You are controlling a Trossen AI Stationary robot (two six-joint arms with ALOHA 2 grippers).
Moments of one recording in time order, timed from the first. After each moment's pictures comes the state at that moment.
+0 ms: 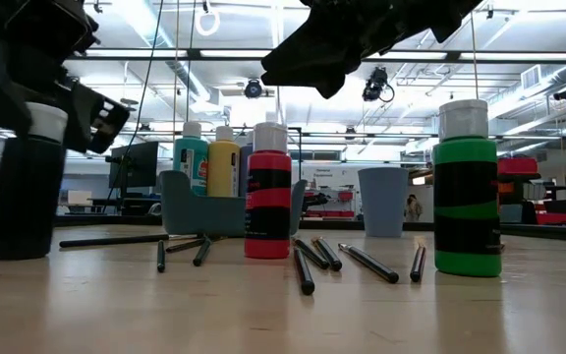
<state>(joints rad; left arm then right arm) -0.49 1.17 0.31 0.34 -0.03 -0.16 0.11 1.64 1.03 0.17 0.01 -0.01</state>
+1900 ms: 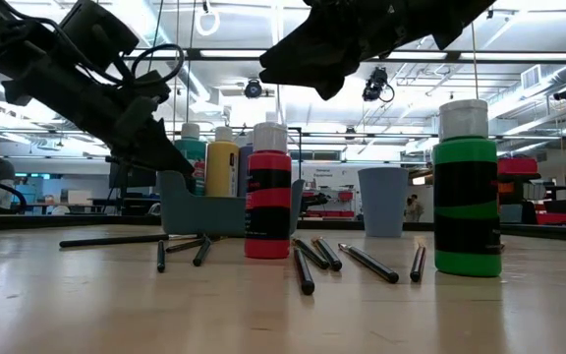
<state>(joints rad) -0.02 1.16 0.28 0.36 -0.43 -0.25 0.11 1.64 0.98 0.26 0.01 -0.01</state>
